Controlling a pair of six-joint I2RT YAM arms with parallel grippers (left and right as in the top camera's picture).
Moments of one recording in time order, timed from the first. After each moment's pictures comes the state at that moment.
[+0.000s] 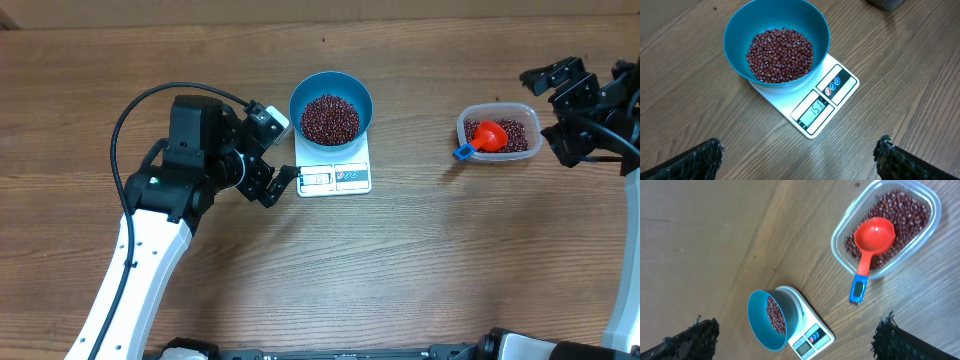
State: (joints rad) left arm -0.21 1.31 1.15 -0.70 0.39 0.43; right arm -0.29 1.44 1.57 -1.05 -0.42 0.77
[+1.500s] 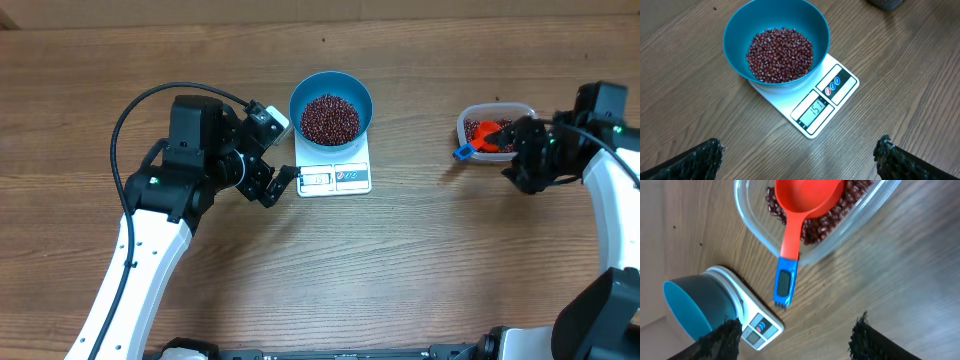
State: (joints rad) left arm -0.21 1.31 1.15 -0.70 0.39 0.43; right arm -0.29 1.58 1.22 -0.90 -0.47 0.65
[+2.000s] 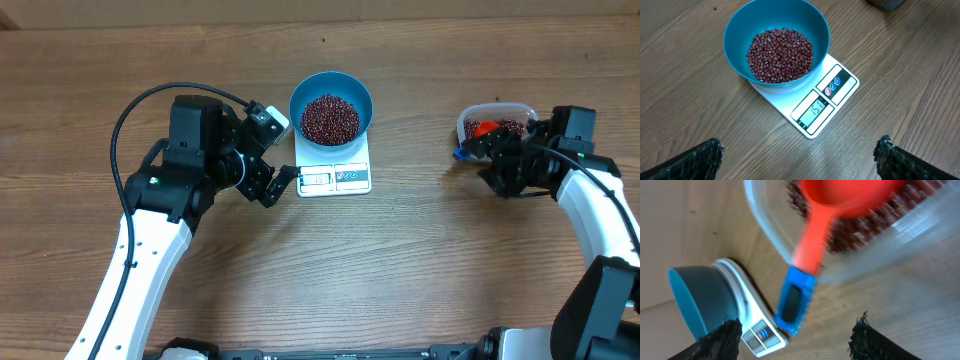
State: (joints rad) left arm -0.21 1.31 1.15 -0.70 0.39 0.43; right arm -0.25 1.58 1.00 -0.52 -0.57 0.66
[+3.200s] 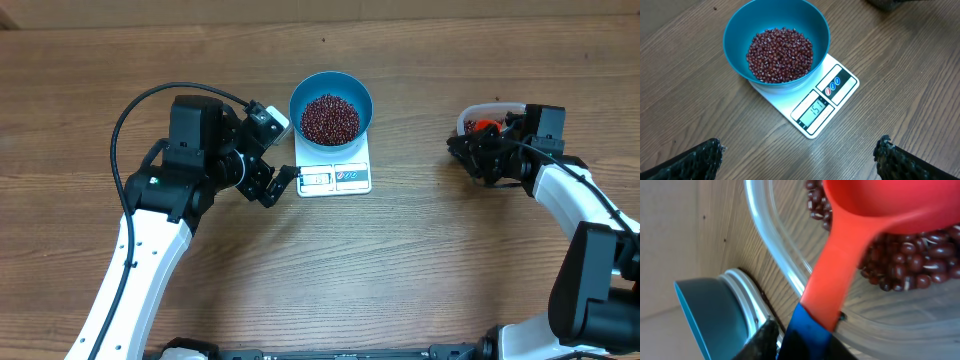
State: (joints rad) left arm -0.21 1.31 1.15 -0.70 0.39 0.43; right arm -0.17 1.71 0.95 -0.26 -0.59 0.81
